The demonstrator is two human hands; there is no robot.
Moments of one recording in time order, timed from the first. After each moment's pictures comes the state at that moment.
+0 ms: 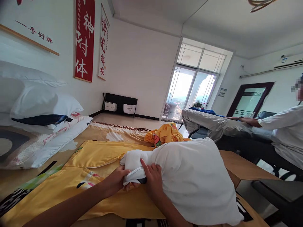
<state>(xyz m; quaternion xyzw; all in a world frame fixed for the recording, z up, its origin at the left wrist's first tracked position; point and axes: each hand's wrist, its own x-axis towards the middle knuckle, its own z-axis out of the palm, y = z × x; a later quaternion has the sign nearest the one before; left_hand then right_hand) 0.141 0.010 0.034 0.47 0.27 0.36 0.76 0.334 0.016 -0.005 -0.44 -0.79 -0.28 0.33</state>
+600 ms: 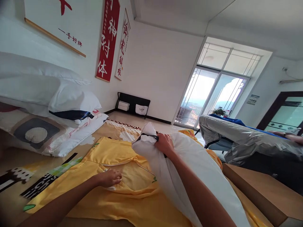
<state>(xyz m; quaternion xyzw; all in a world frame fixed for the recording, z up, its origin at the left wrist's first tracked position) 0.008 0.084 -0.062 0.80 0.45 0.23 0.32 0.278 0.122 0.147 -0.61 -0.76 -0.15 0.16</state>
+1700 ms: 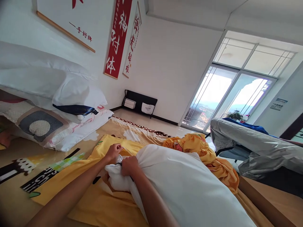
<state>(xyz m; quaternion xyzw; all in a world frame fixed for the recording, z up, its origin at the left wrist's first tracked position) -0.001 0.177 -0.040 0.67 0.67 0.30 0.10 0.144 0.135 0.007 -0.41 -0.90 -0.08 -0.11</state>
